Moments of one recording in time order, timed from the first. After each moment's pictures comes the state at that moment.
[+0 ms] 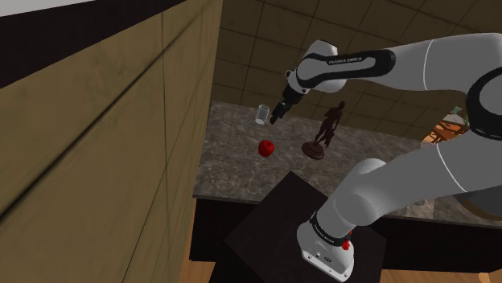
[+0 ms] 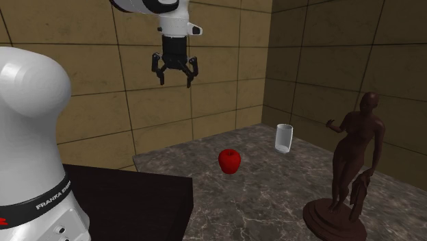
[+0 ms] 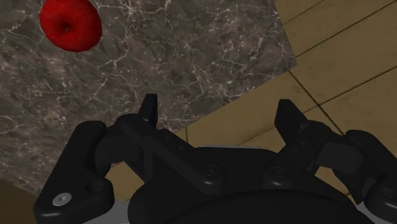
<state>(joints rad) -0.07 -0.47 -0.38 -2.57 0.00 2.24 -0.51</state>
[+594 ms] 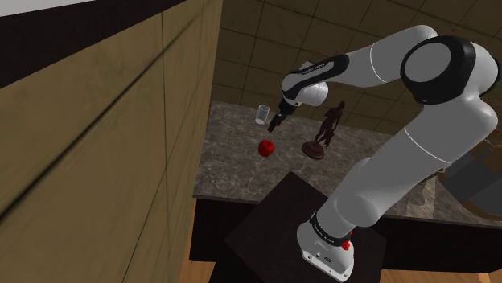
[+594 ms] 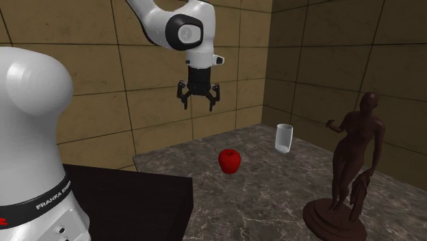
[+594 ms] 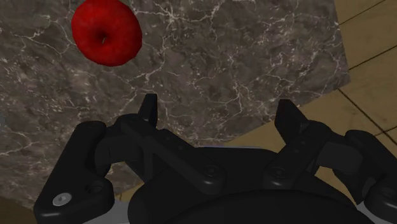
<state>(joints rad) -0.01 -0.13 -0.55 -2.50 0.16 2.46 -0.79</state>
